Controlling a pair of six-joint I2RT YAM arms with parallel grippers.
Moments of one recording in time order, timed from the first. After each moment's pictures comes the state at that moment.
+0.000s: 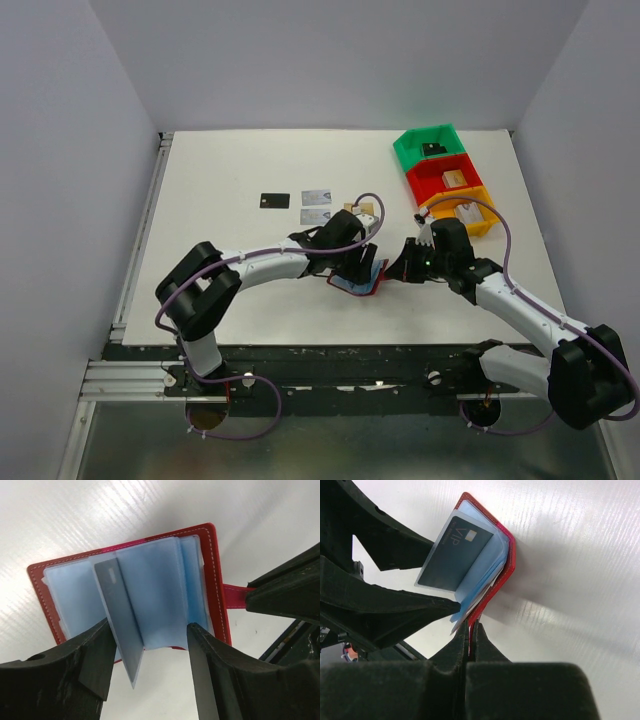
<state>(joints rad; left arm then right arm) -0.88 1.75 1.09 -0.17 0.17 -0.36 0.40 1.11 0.57 -0.20 -0.37 0.49</state>
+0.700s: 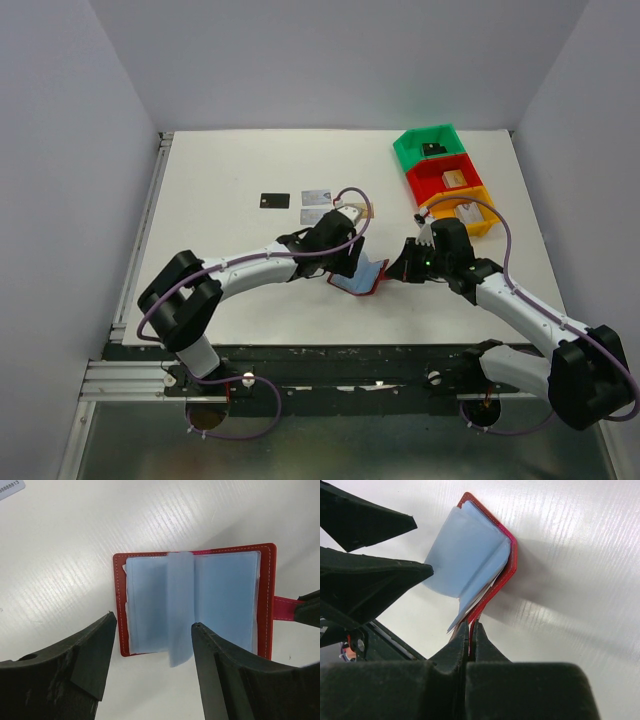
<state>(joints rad) -0.87 1.63 1.02 -0.19 -0.09 -0.41 0.40 1.11 0.57 -0.20 -0.37 0.49</state>
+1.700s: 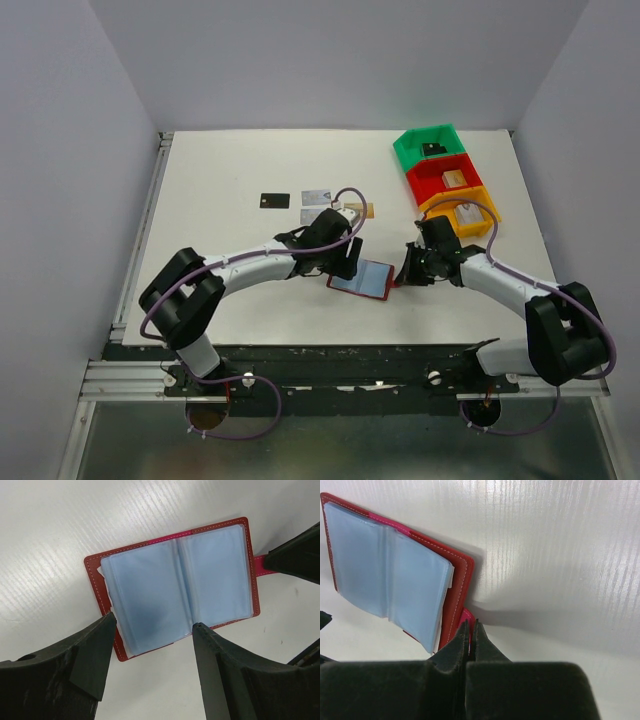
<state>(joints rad) -0.83 1.65 1.01 -0.20 0.03 -0.42 0.37 1.34 0.64 -0.32 -0.19 0.50</state>
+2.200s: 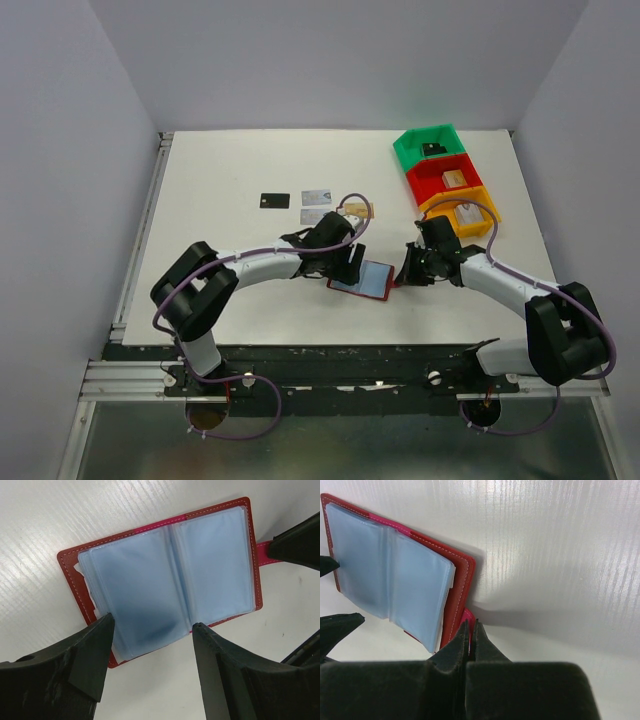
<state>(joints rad) -0.83 1.72 1.02 -0.18 0.12 -0.42 0.37 1.35 0.64 -0.32 -0.20 0.50</state>
